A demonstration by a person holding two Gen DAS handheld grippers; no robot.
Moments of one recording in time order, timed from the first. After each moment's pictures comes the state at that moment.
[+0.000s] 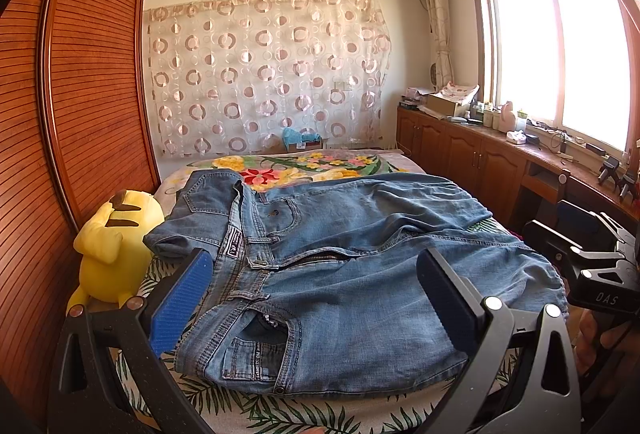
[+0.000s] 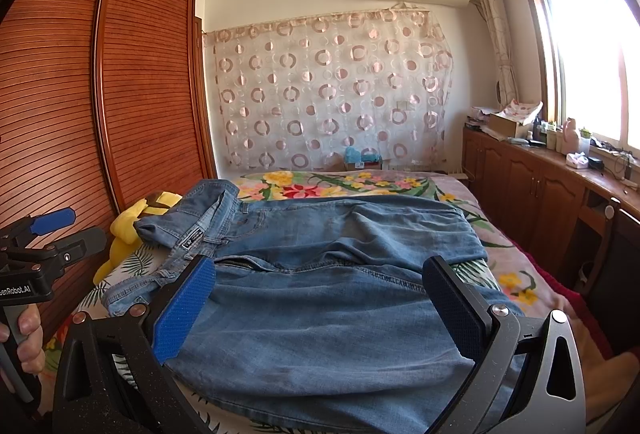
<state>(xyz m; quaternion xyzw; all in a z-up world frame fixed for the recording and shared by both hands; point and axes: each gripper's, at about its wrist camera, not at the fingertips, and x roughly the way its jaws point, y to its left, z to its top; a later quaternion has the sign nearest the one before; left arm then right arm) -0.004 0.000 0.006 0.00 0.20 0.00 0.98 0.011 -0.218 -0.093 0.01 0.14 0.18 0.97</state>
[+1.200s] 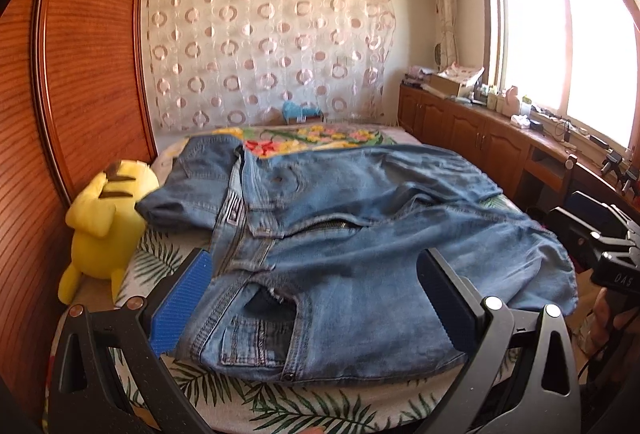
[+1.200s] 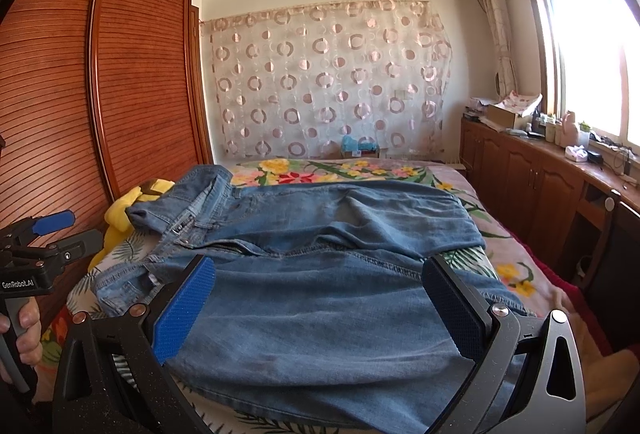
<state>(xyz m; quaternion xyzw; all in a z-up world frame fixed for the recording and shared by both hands) 0.017 0.020 -0.031 -0.01 0.25 -0.01 0.97 0.025 -0.222 -0.111 0.01 0.17 0.17 0.97</state>
